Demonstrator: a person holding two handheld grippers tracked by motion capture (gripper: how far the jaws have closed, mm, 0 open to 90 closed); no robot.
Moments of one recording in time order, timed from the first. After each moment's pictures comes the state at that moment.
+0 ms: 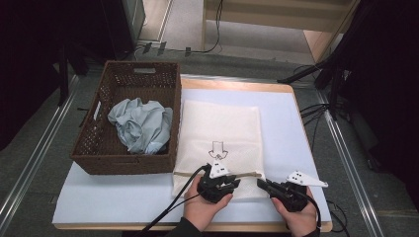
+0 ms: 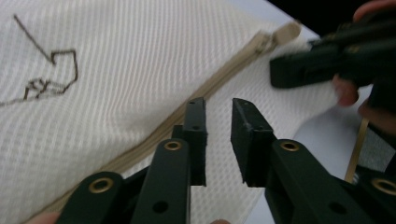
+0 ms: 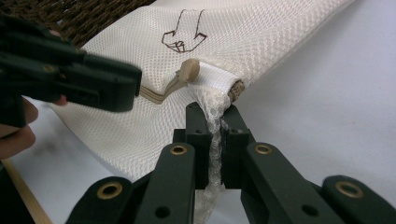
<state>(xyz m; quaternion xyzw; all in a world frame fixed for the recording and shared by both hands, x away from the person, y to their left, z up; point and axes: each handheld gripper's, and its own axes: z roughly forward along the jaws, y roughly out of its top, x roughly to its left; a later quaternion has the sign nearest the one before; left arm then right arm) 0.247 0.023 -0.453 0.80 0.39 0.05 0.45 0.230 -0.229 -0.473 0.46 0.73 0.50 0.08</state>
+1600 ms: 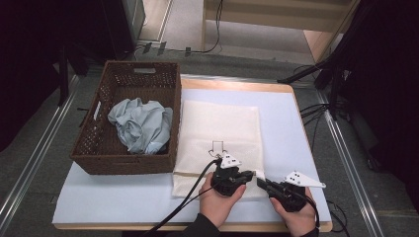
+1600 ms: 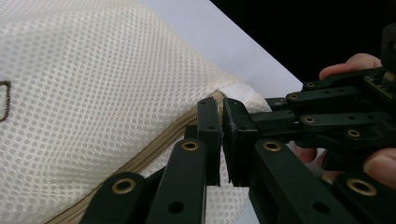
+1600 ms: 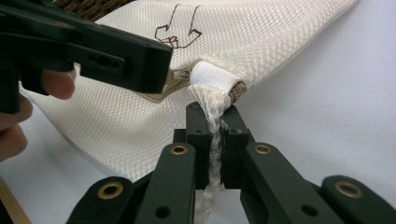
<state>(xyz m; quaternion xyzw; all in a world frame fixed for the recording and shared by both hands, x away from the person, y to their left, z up) 0.261 -0.009 -0.446 0.77 0.42 0.00 0.47 0.230 -0.226 -0.474 0.46 0.74 0.49 0.10</state>
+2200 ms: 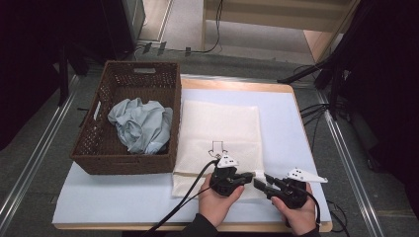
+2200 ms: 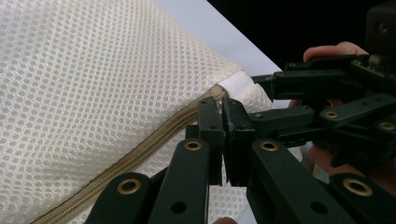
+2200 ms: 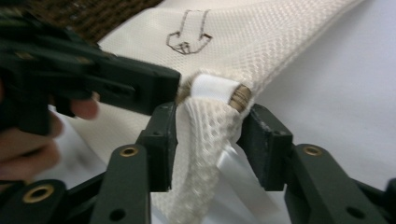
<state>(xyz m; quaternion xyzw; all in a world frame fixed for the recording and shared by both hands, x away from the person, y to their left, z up) 0.264 -0.003 -0.455 0.77 0.41 -0.03 0.48 0.240 -0.232 -0.472 0.46 0.72 0.51 0.04</state>
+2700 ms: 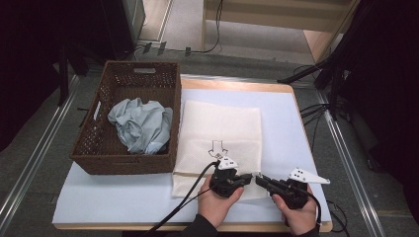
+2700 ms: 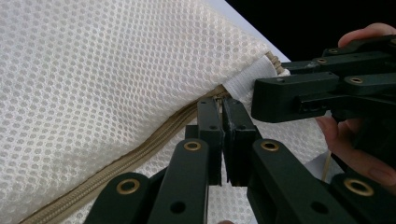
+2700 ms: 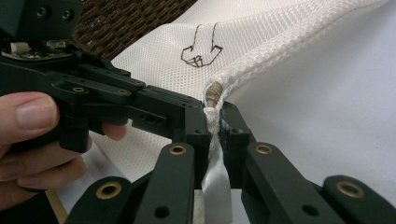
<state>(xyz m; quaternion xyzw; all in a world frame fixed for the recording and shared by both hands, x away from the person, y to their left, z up) 0.262 -0.003 -0.461 0.78 0.42 -0.02 0.47 0.236 -0.230 -0.466 0.44 0.72 0.53 0.06</state>
